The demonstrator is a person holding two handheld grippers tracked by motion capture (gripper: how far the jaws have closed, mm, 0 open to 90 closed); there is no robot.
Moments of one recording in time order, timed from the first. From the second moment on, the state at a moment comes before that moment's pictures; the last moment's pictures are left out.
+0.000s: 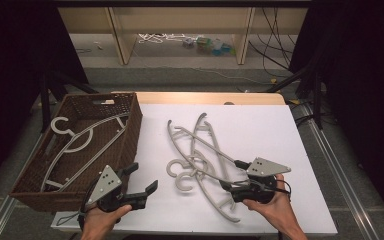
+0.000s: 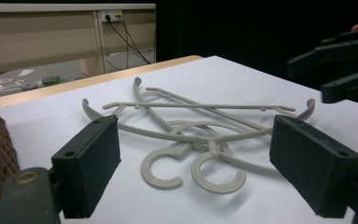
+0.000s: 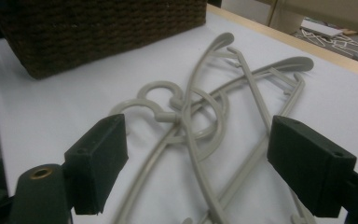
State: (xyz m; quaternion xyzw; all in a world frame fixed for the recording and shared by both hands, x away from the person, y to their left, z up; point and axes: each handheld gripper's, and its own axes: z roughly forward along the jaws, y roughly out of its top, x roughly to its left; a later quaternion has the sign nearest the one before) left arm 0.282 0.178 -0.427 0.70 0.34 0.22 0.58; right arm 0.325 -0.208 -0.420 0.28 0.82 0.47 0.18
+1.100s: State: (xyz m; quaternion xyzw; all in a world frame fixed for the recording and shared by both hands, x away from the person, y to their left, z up) left arm 0.285 0.181 -0.431 0.71 0.34 0.22 0.57; right arm 0.377 -0.168 -0.459 0.22 0.92 0.30 0.11
